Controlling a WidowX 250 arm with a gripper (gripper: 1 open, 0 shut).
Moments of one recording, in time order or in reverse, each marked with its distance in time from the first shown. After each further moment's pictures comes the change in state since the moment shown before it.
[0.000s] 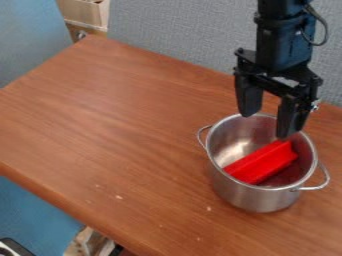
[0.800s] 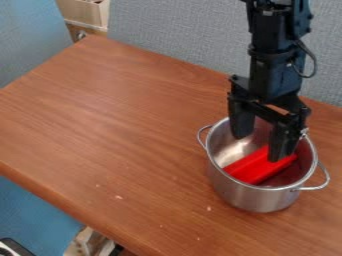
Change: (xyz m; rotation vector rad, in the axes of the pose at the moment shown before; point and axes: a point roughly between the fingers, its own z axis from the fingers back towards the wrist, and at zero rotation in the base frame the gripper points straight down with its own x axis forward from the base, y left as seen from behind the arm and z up) arm -0.005 0.005 -0.029 -0.001 0.042 0.015
